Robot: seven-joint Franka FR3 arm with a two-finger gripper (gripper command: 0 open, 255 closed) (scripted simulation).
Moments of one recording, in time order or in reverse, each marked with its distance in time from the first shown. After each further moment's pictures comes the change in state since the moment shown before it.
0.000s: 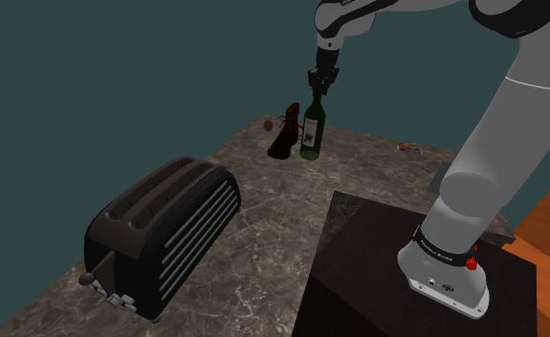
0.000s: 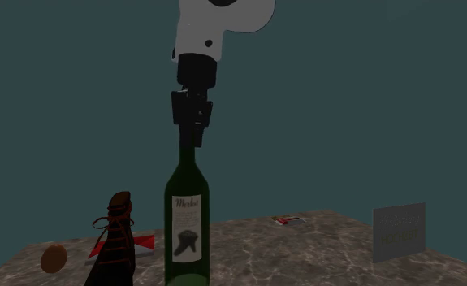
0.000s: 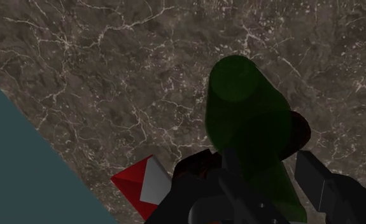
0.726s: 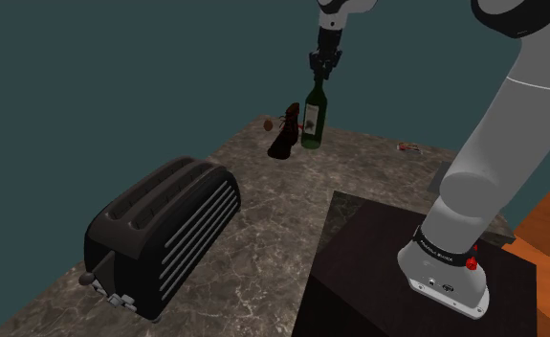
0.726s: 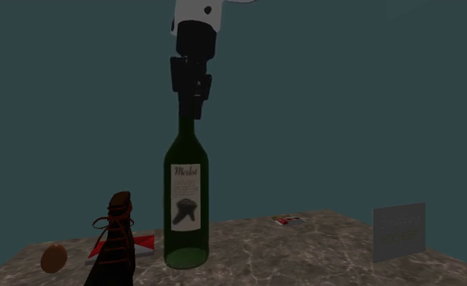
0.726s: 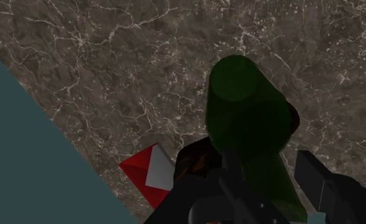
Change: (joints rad) arm 0.002 -0.009 0.002 0.139 -0.001 -0.147 0.001
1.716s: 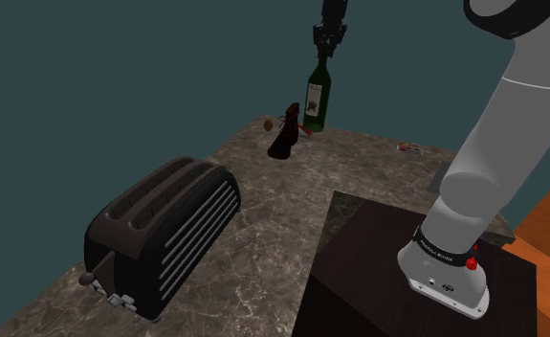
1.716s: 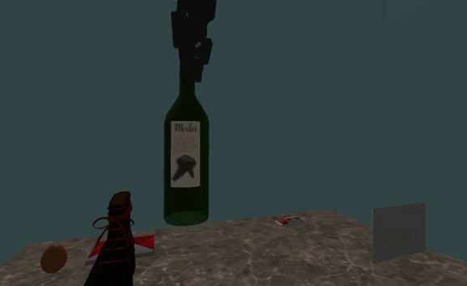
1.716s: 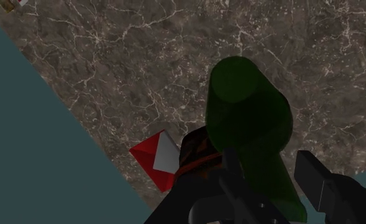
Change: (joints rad) arm -0.003 0.031 -0.003 0.241 0.007 -0.210 -0.012
